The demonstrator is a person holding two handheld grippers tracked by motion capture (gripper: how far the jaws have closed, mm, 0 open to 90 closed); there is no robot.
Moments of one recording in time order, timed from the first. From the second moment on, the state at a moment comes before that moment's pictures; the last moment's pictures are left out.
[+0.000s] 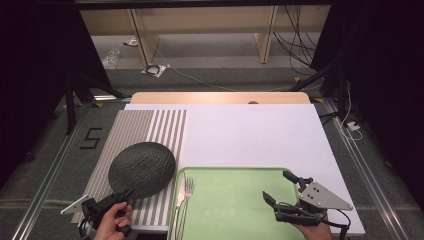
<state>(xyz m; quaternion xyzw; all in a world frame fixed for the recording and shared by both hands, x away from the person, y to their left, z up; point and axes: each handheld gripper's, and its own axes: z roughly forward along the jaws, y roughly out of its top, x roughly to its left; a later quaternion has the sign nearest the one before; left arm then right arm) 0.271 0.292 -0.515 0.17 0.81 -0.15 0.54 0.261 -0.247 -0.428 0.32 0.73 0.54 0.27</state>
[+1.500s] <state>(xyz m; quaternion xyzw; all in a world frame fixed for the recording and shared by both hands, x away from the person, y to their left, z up) 0.277 0.245 -0.495 0.26 0.77 -0.20 0.54 0.262 -0.247 -0.429 0.32 0.73 0.54 0.27</state>
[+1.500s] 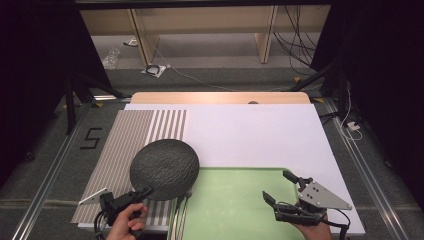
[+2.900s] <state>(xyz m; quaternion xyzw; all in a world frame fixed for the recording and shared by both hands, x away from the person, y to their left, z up) 0.291 0.172 -0.497 0.38 0.73 -0.28 0.50 0.262 -0.248 -0.430 0.32 0.73 0.54 0.27</state>
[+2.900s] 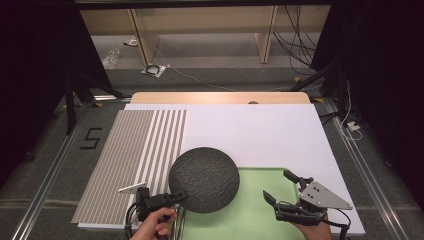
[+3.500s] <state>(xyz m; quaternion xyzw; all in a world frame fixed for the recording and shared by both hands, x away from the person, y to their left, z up) 0.295 0.148 -0.500 0.44 0.69 -0.32 0.48 0.262 -0.249 -0.429 0.32 0.73 0.54 0.27</state>
